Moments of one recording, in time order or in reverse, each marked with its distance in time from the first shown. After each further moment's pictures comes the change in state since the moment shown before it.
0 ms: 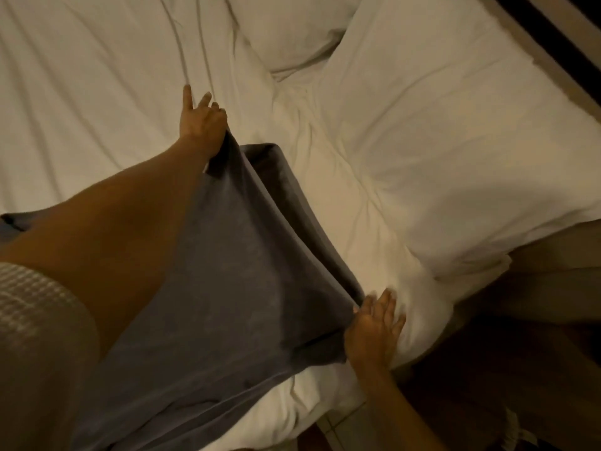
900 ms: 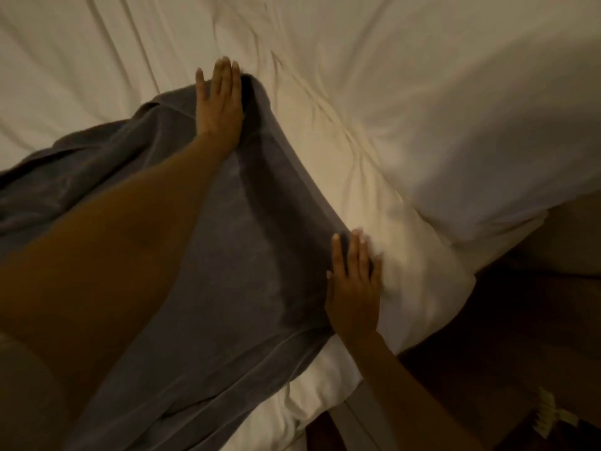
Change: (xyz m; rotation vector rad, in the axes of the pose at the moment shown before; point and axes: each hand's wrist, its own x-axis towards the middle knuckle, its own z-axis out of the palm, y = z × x) left_hand 0.066 0.137 0.091 -0.133 0.169 0.096; right_hand 0.078 -0.017 0.057 0.062 0.265 -0.302
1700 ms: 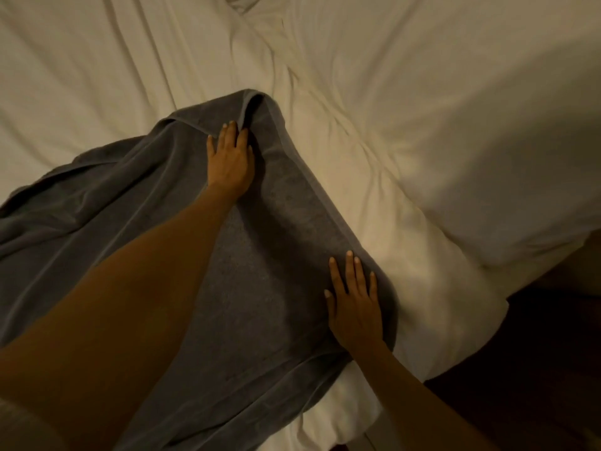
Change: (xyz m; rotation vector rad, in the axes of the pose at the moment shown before) left_hand -0.030 0.002 0.050 -0.452 -0.058 -0.158; right_hand 0.017 -0.002 0.056 0.029 -0.240 -0.074
